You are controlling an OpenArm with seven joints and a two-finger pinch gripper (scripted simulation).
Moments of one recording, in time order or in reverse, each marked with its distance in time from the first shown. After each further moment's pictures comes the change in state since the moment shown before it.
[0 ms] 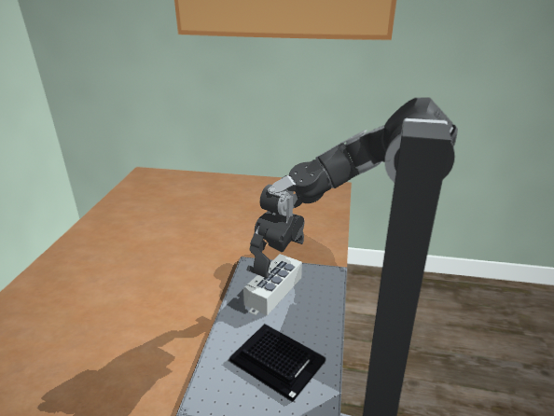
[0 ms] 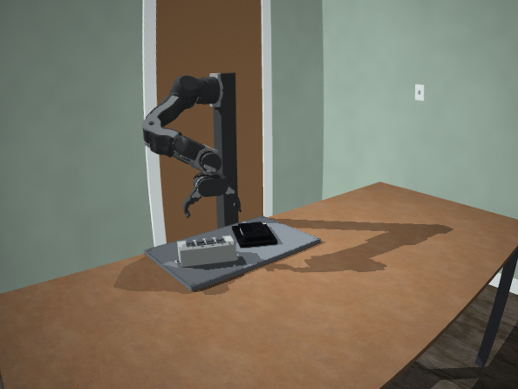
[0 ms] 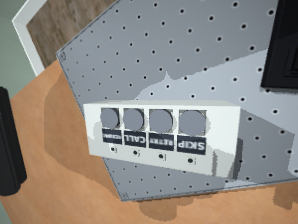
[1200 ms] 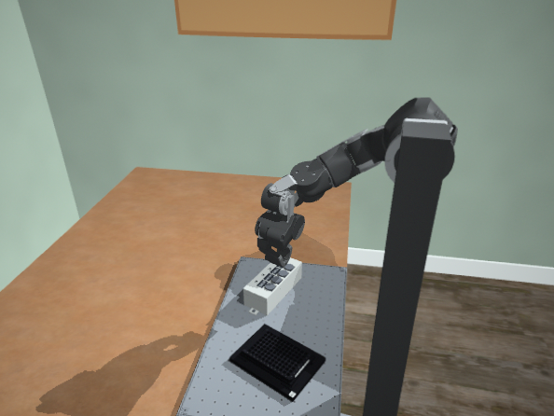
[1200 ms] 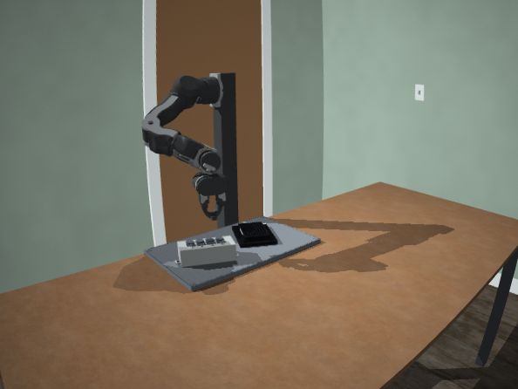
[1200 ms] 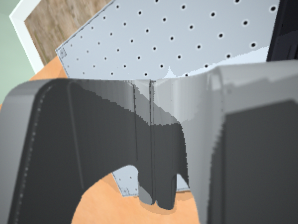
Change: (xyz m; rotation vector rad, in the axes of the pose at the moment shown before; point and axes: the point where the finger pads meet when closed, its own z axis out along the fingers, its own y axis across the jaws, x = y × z) arm -0.001 -0.001 -0.002 -0.002 -0.021 -0.008
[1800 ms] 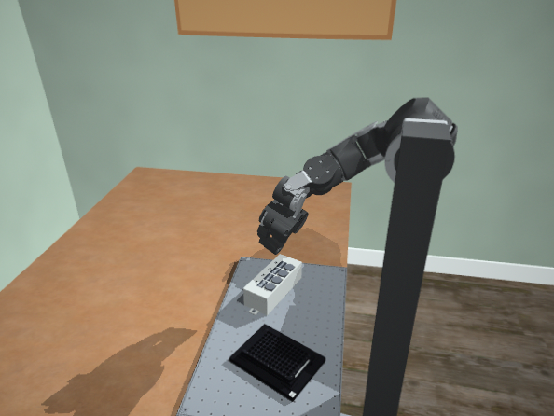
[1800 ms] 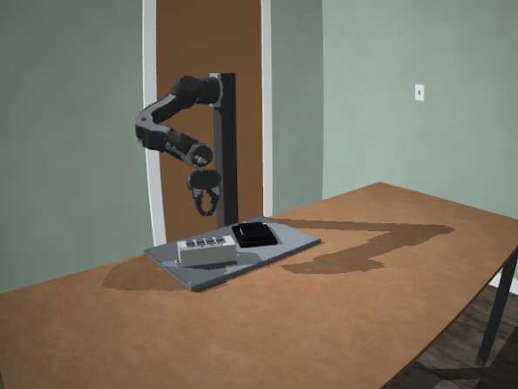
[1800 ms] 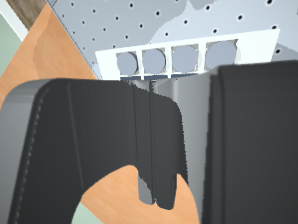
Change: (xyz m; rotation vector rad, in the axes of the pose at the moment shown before) arm -0.030 -0.020 -0.018 0.007 -0.297 -0.005
